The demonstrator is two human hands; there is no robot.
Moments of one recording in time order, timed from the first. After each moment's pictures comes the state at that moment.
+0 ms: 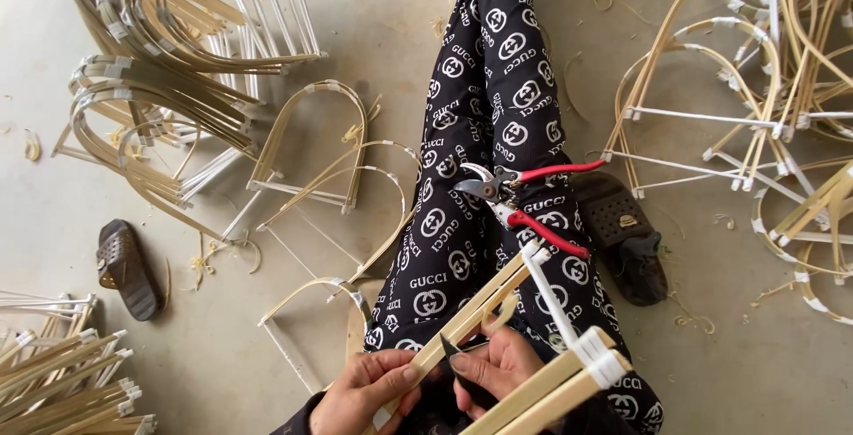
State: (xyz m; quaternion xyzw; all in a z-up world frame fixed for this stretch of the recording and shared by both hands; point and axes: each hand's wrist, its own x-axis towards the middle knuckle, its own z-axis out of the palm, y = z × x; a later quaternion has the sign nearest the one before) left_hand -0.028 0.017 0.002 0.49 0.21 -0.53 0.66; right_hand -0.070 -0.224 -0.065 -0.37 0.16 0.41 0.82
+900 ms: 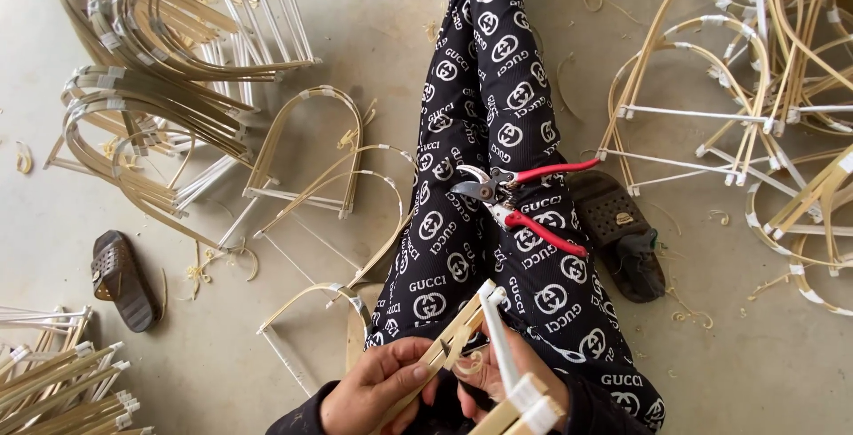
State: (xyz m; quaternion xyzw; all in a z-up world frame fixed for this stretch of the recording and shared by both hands) left_hand -0.020 0.011 -0.004 0.47 0.14 -0.55 0.67; right_hand -0.050 -0.226 -0.030 -0.36 0.27 0.43 0.78
